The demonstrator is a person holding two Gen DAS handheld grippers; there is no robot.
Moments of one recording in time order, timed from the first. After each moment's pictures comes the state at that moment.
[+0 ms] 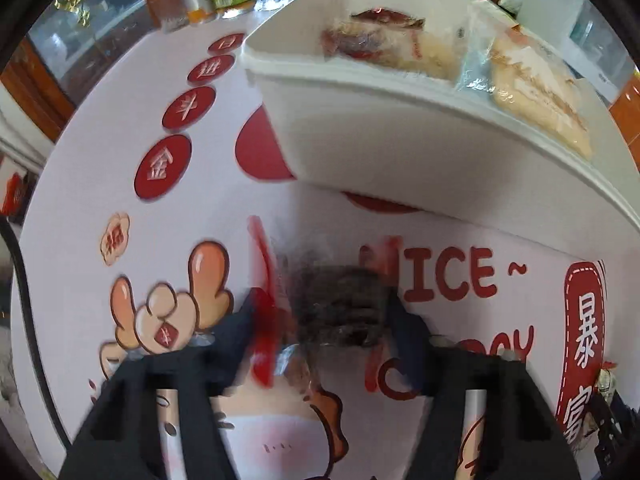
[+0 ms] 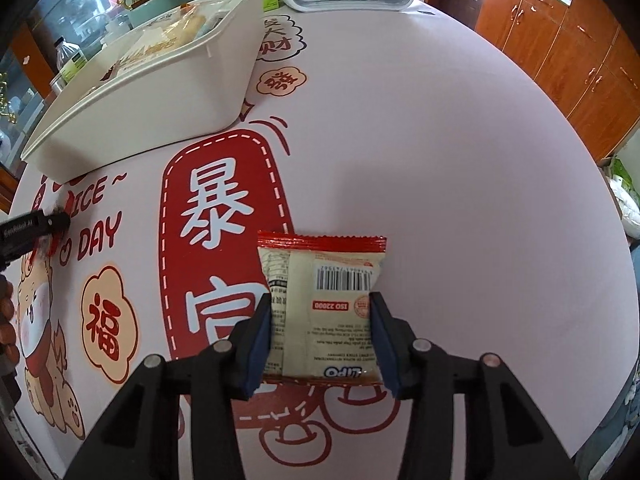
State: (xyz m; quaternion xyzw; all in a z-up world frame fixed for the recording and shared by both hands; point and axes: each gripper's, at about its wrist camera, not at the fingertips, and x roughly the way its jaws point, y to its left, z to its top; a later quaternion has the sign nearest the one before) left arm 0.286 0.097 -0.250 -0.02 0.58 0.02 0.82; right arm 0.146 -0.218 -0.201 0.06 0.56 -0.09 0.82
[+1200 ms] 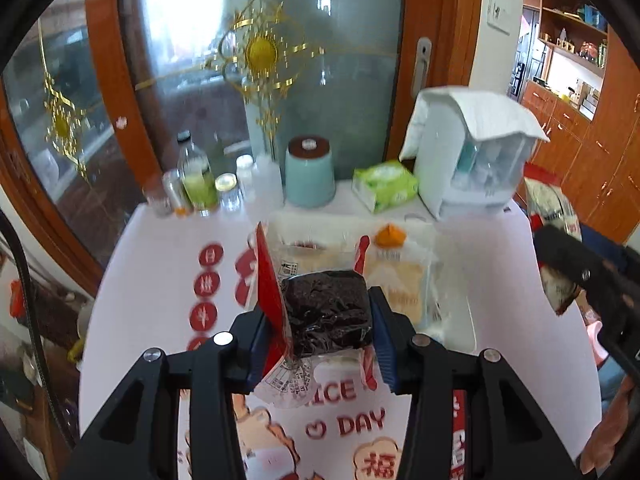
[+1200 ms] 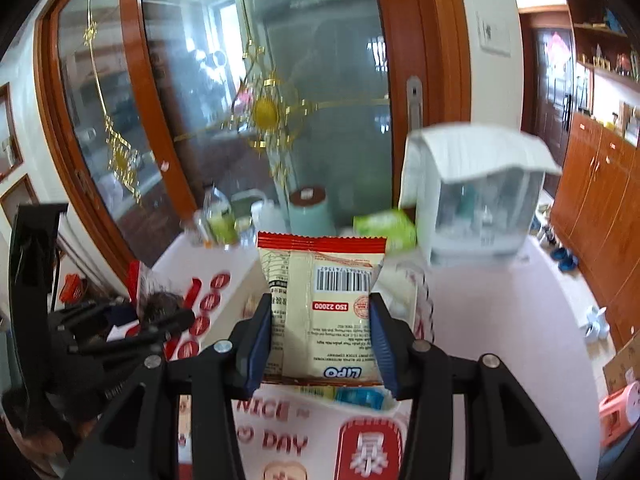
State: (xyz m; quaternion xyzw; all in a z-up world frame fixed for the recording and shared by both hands) left arm 0.297 0.043 0.034 0.02 0.40 -0.05 0.92; right arm 0.256 -0.137 0.060 0.02 0.32 0.09 0.94
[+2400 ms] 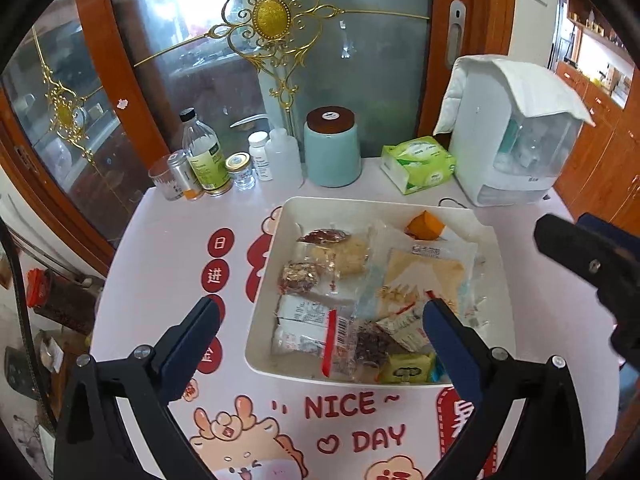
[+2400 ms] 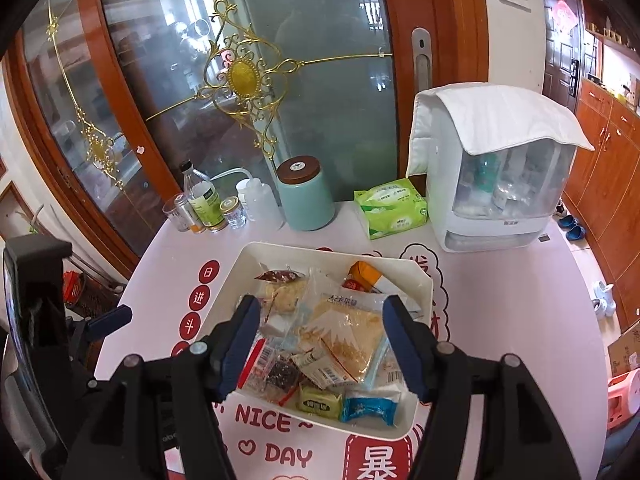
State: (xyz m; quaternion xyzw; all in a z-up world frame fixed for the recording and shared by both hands) left arm 0.344 0.033 -0.020 0.03 0.46 0.00 0.89; right arm 0.329 -0.136 0.029 0.04 0.41 0.09 0.91
